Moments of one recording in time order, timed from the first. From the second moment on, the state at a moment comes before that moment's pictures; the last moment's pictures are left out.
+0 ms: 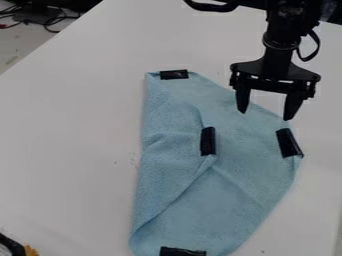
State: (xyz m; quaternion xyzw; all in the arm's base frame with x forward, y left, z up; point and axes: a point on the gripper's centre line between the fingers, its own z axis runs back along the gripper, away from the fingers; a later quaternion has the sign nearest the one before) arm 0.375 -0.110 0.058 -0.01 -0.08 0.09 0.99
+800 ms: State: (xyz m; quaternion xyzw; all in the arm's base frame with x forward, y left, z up) arm 0.340 -0.062 0.058 0.02 -0.08 0.16 0.98
